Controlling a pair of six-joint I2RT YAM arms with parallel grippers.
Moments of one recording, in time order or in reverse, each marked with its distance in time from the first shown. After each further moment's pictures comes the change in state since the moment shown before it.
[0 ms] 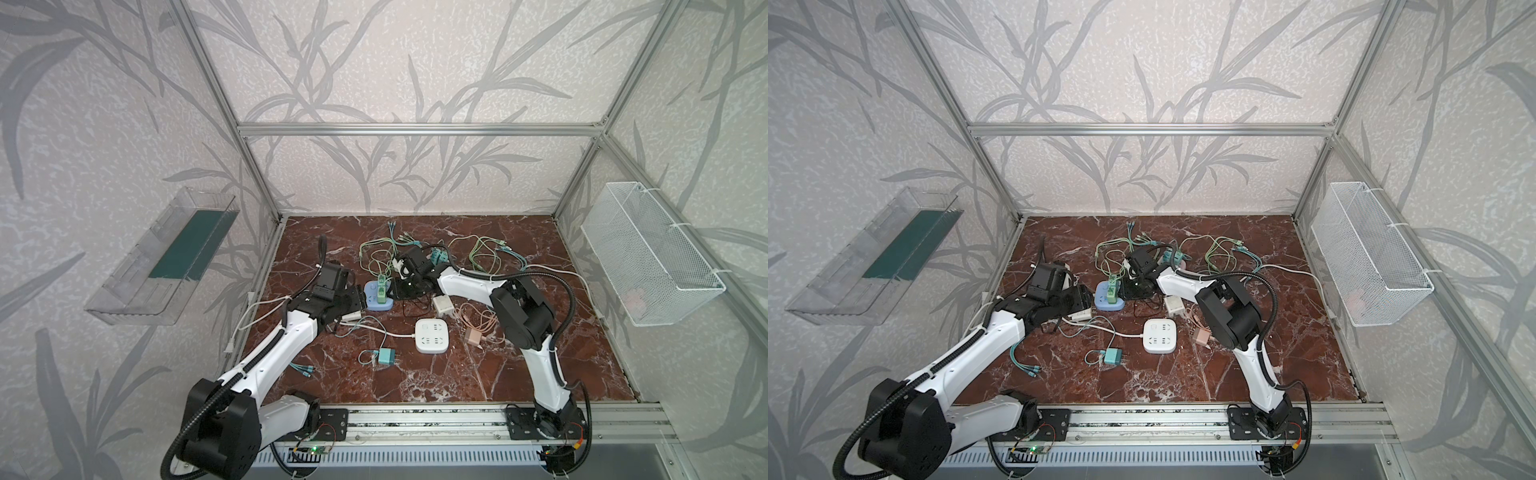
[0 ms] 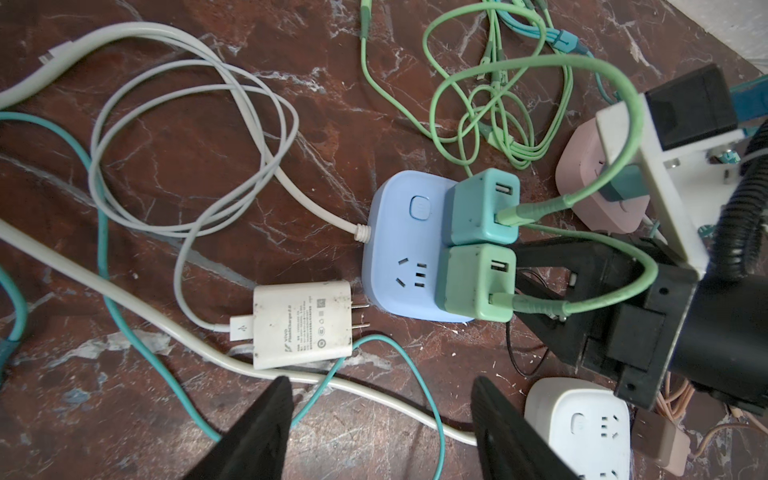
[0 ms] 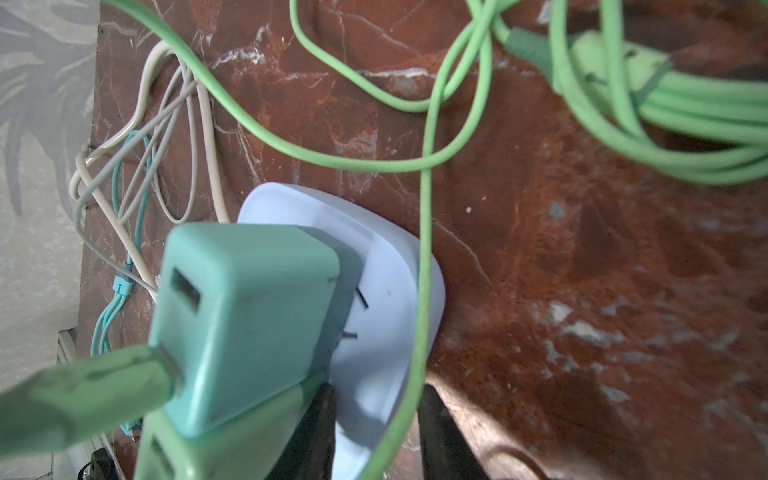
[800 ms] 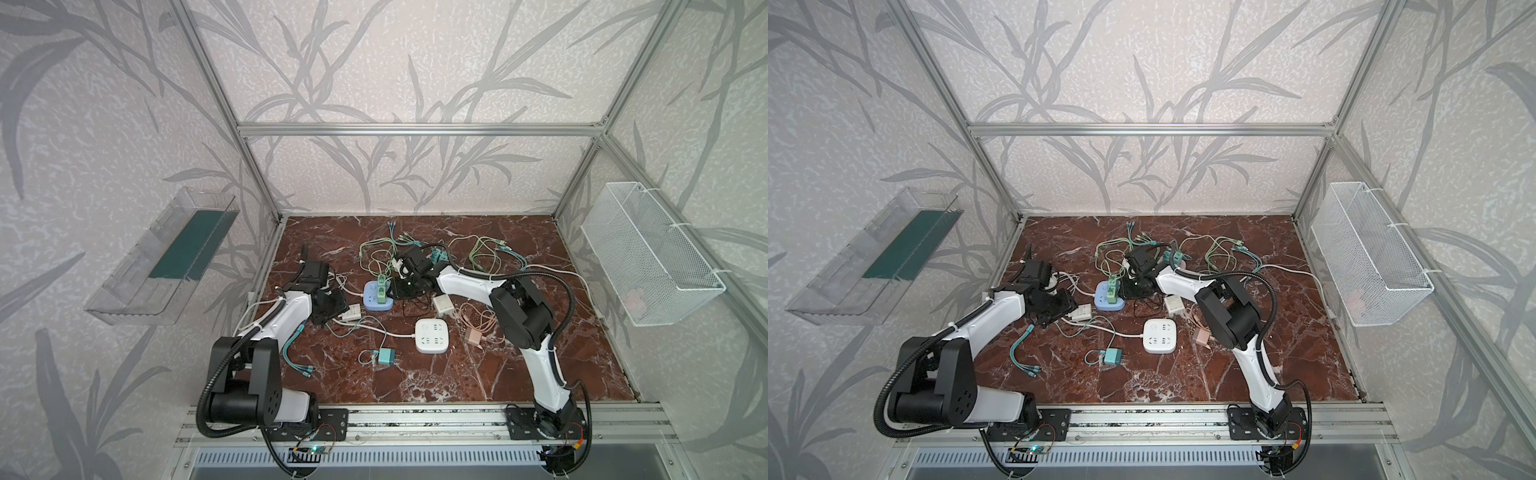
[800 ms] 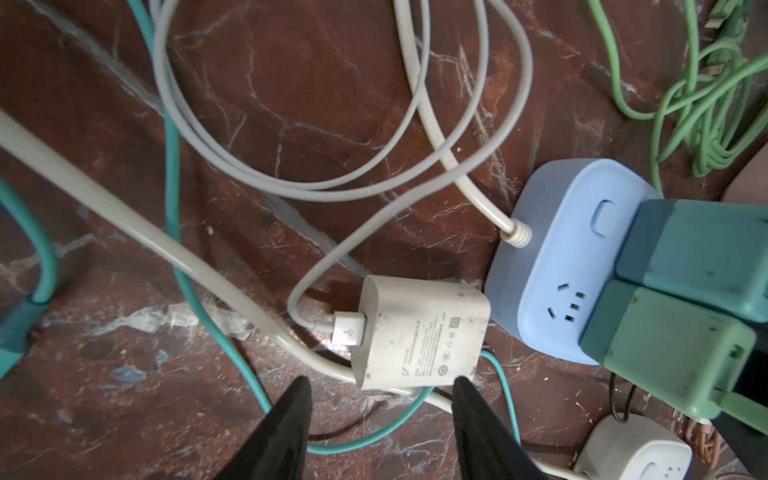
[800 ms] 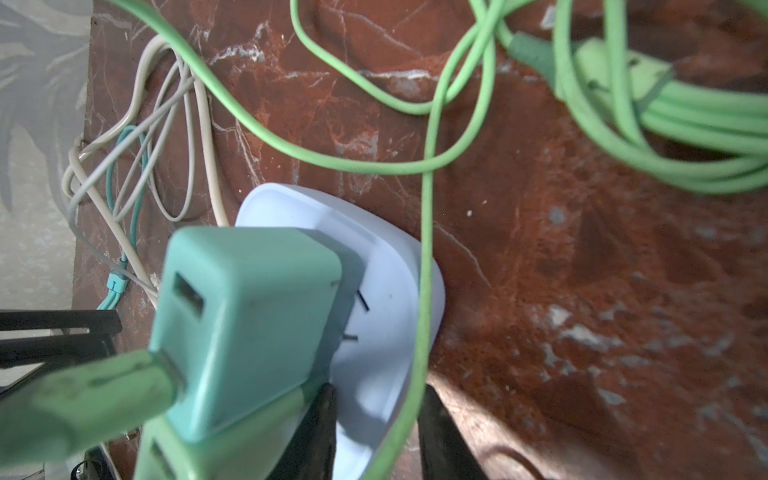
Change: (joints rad) left arm 0.278 0.230 0.050 -0.120 0.171 0.045; right arm 0.000 0.009 0.024 -0.029 0.005 -0.019
